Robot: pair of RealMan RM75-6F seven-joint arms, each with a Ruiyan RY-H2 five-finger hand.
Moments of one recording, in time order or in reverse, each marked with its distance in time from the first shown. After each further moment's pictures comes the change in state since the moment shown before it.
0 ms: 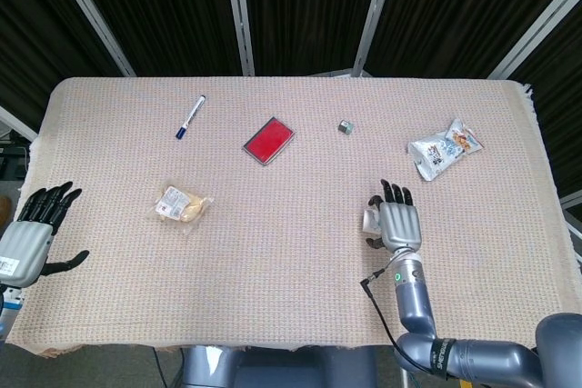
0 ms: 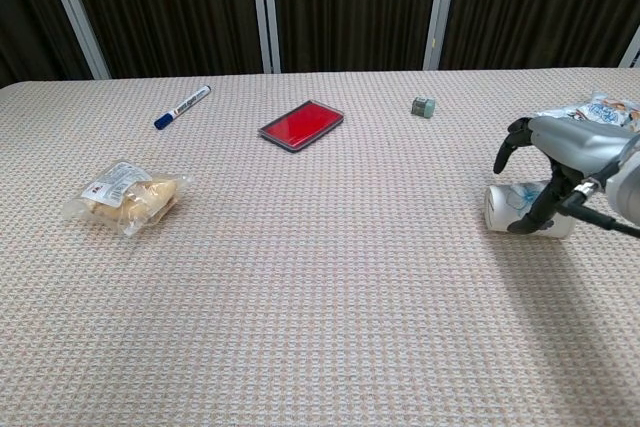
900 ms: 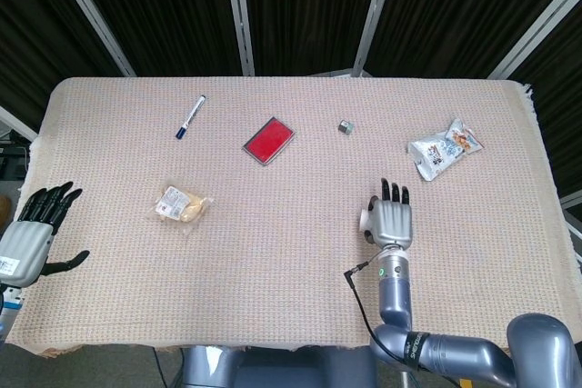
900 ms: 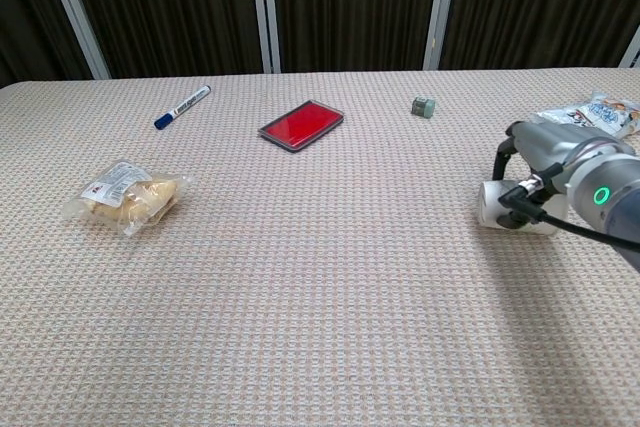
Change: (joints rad) left arm -0.001 0.001 0.000 0.000 0.000 -0.002 -0.005; right arm 0.012 -0.128 0.105 0.087 0.069 0.057 -0.187
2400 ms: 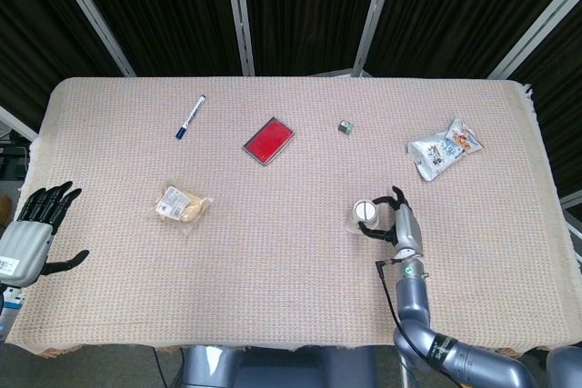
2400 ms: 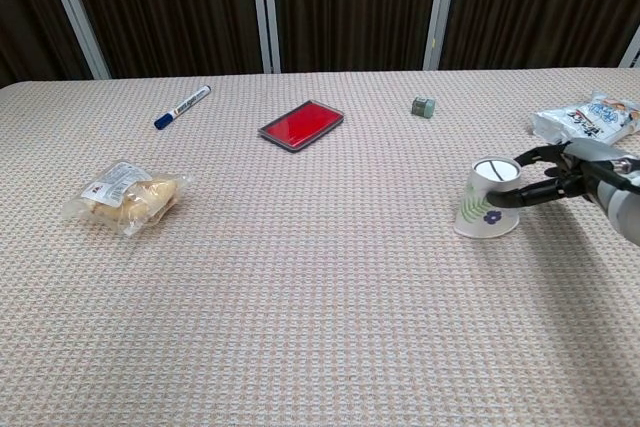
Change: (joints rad) left arm 0.001 -0.002 -0.001 0.000 -0.002 0.002 0.006; right arm -0.211 0.048 0.157 -0.015 -0.015 -0.250 0.710
